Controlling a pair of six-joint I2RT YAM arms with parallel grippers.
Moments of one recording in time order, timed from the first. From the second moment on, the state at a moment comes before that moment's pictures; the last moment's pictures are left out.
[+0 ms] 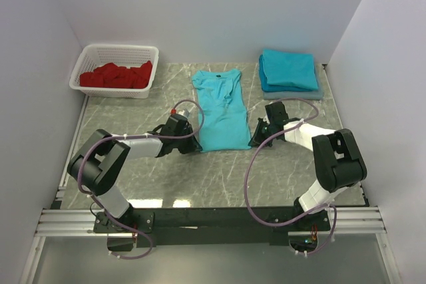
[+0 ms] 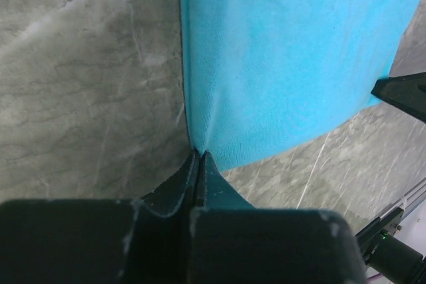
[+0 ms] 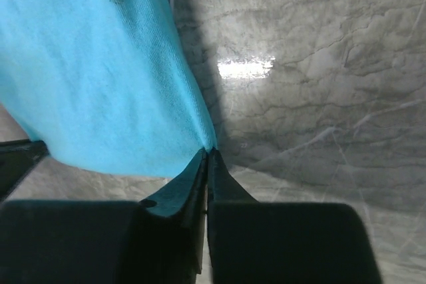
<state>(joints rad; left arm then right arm) -0.59 1.65 0.73 0.11 0.17 -0.83 0.26 1.62 0.81 -0.26 -0.26 0.62</state>
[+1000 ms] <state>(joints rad) -0.81 1.15 0.61 -0.15 0.10 -0.90 0.30 1.03 0.68 -0.47 -0.27 0.62</state>
